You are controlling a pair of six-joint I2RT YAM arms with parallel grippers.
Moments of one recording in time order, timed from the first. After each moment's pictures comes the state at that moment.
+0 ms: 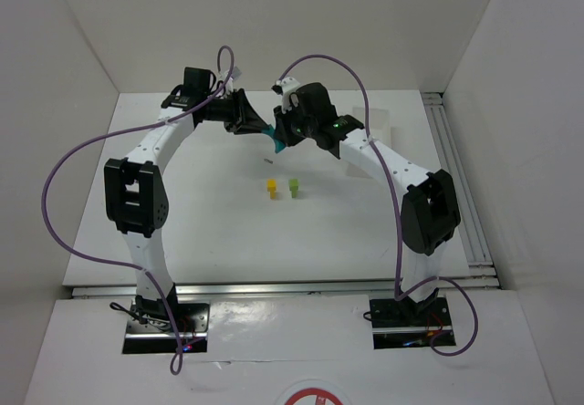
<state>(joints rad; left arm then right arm) -0.15 1.99 1.78 -0.52 0.93 -0.53 0.60 1.85 1.64 -0.30 -0.20 0.04</state>
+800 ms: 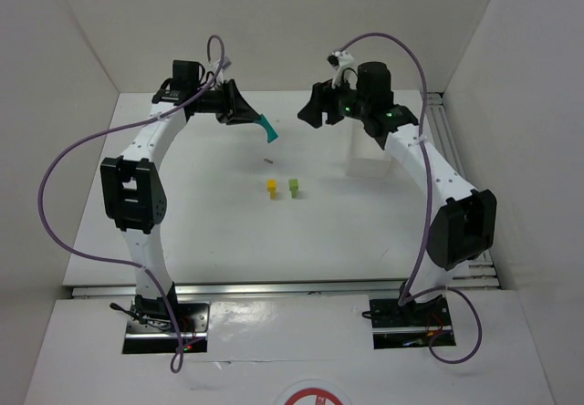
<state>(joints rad) -0.09 2.02 1.86 -0.52 0.95 -0.47 0.36 1.66 1.57 -0.26 -0.46 0.11</state>
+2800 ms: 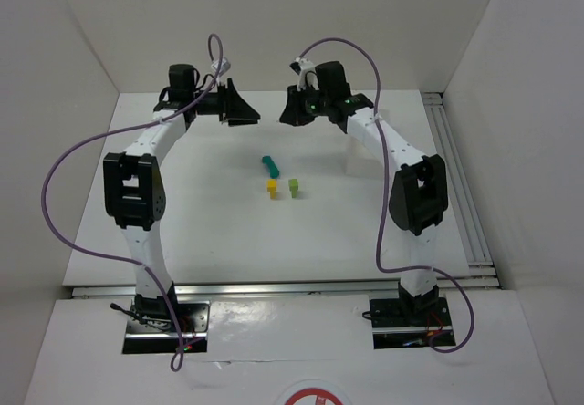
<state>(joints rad) -0.06 2.06 1.75 -0.14 1.30 -0.56 0.43 2.03 1.88 -0.35 -0.52 0.13</state>
